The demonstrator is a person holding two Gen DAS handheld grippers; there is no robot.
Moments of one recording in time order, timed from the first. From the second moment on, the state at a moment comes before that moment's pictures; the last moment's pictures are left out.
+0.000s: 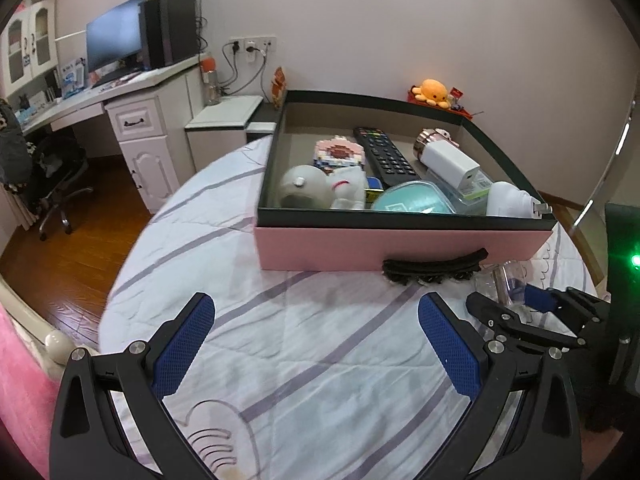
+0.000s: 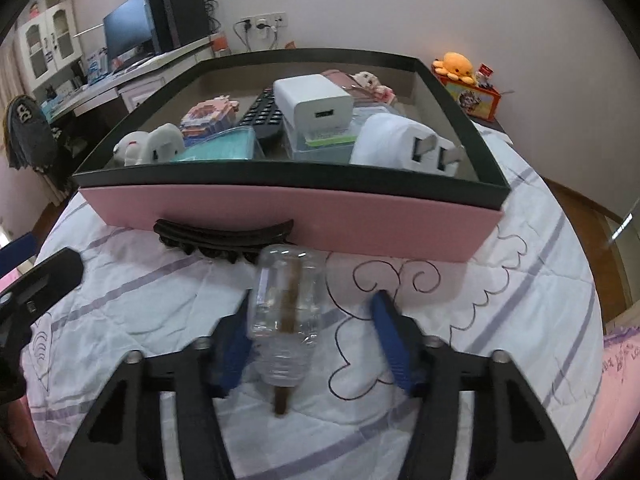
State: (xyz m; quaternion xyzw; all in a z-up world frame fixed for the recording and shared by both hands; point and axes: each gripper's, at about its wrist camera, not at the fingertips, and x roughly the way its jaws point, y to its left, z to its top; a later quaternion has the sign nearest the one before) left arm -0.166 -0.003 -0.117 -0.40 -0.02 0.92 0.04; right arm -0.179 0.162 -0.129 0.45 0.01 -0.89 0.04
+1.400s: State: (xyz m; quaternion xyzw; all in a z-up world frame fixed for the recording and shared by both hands) left arm -0.207 0.066 -0.150 -0.45 -0.06 0.89 0.08; right arm -0.163 0.202 -0.120 0.44 -0.03 -0.90 0.05
